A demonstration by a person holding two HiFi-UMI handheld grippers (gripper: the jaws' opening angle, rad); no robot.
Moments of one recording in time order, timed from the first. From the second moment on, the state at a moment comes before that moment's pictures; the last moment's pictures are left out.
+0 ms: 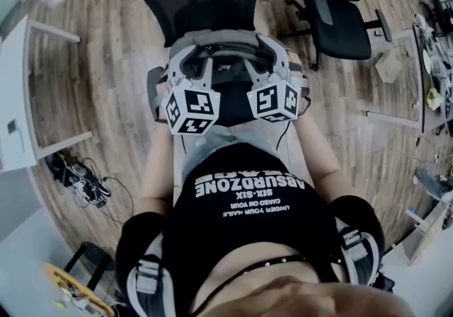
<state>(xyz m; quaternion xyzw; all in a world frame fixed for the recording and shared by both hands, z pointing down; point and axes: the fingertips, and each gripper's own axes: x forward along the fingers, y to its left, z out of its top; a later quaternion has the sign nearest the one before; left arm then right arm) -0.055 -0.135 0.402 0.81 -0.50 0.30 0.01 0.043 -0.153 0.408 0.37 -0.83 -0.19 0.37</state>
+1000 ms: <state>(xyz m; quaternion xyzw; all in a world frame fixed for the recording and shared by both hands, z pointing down) -0.069 -0.187 0.475 0.82 -0.48 0.32 0.07 0.028 -0.207 0.477 0.35 -0.81 -0.18 0.43</state>
